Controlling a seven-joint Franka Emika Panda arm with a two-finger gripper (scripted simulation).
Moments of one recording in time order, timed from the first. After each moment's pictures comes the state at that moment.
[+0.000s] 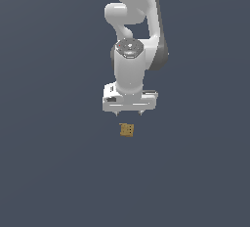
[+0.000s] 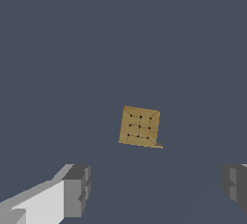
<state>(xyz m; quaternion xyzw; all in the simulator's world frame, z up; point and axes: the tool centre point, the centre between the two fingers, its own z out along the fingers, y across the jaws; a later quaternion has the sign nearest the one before) 0.009 0.016 0.161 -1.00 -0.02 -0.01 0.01</state>
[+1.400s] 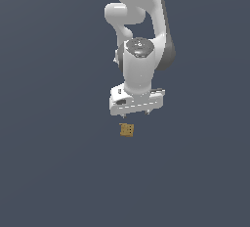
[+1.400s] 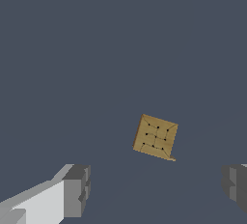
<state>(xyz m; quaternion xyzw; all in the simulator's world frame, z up) 0.017 0.044 0.164 -1.00 -0.09 -0.02 0.01</state>
